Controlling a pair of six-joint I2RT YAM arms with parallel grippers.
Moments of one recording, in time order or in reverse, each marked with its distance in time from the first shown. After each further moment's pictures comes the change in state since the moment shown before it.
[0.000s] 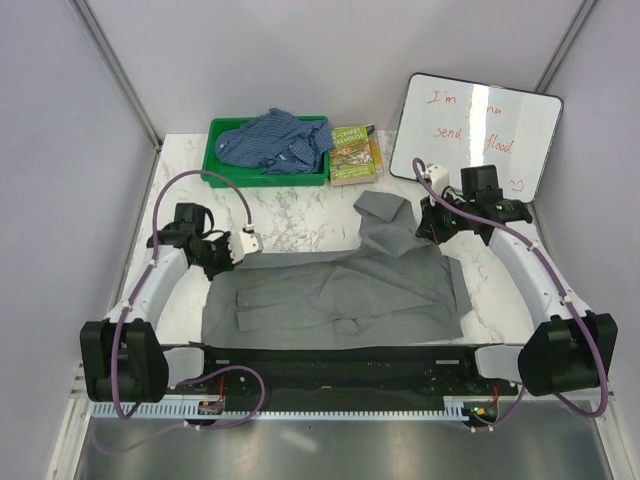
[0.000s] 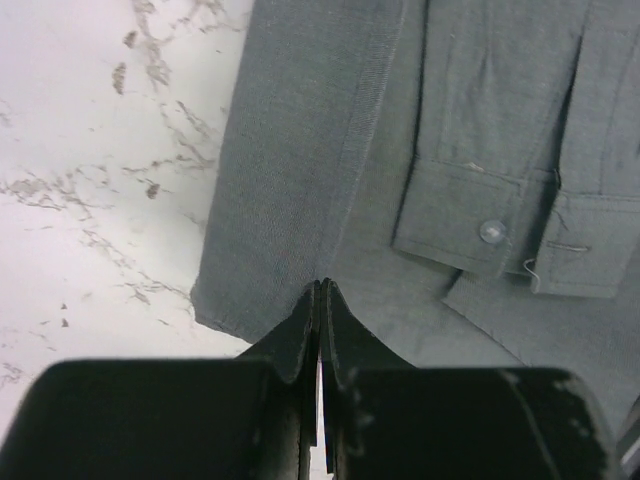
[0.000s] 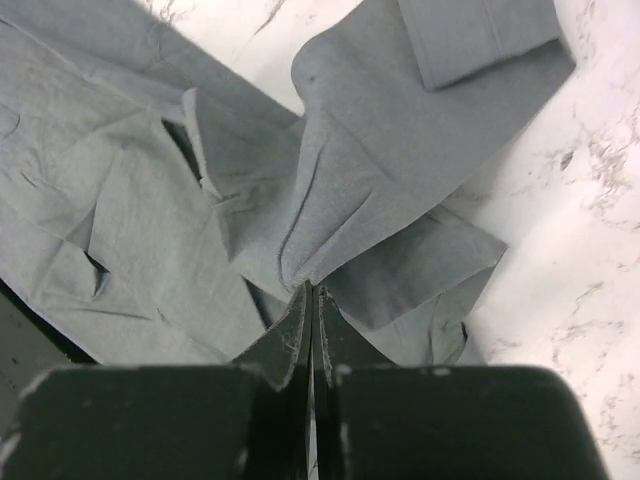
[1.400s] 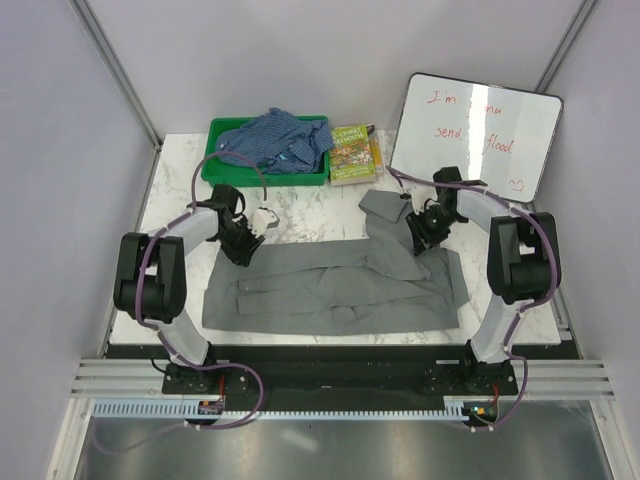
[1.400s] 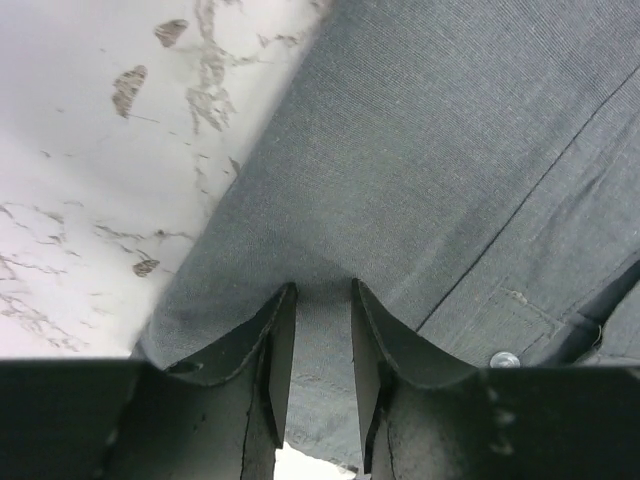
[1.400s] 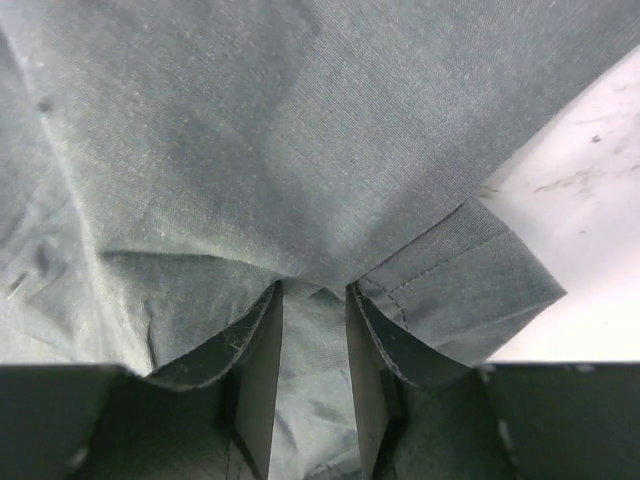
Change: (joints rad) left arm -0.121 0.477 0.185 0.146 -0.178 -0.418; right arm -0.027 0.568 0.116 -0.035 0.140 -0.128
